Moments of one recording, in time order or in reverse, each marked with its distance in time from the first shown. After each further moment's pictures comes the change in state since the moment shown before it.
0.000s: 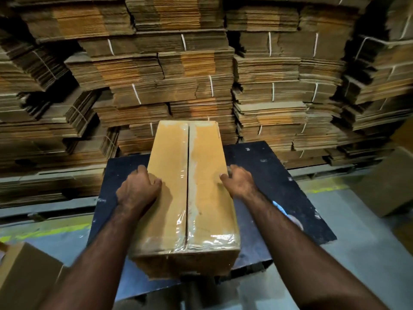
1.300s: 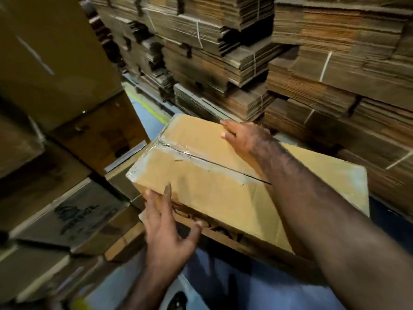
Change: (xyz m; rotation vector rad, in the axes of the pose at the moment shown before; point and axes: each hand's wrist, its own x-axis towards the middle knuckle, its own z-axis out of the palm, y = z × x) left_hand -0.097 -0.004 0.035 -0.494 0.409 -0.700; right_hand 0.155 -0.269 0.177 -0.481 -0.553 -1.065
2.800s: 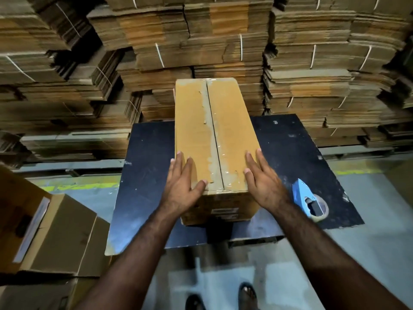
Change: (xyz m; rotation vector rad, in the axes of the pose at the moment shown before) left_hand 0.018 -0.005 0.022 0.245 -0.679 0.881; right_hand -0.377 -0.044 0.133 0.291 0.505 0.830
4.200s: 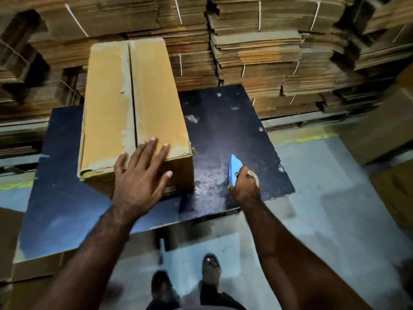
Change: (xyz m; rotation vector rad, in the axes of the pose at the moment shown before) left_hand 0.009 0.110 0.102 0.514 0.110 0.292; right_hand -0.019 0.224 0.024 -0.041 -0.084 0.505
